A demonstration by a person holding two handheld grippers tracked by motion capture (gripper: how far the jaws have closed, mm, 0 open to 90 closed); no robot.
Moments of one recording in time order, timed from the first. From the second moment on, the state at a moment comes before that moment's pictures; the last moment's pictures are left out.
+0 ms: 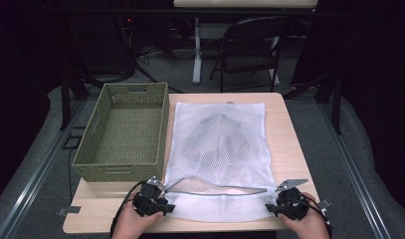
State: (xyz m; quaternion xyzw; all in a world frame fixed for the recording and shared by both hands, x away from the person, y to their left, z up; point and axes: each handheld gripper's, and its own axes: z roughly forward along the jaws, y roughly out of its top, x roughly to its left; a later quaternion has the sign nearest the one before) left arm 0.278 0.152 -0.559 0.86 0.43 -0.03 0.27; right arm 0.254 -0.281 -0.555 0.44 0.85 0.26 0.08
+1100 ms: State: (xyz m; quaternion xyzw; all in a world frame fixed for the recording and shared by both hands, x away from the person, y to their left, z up) left arm 0.279 0.162 -0.534 0.86 0.42 0.02 0.29; right arm 0.254 -0.287 -0.535 0.44 0.86 0.26 0.10
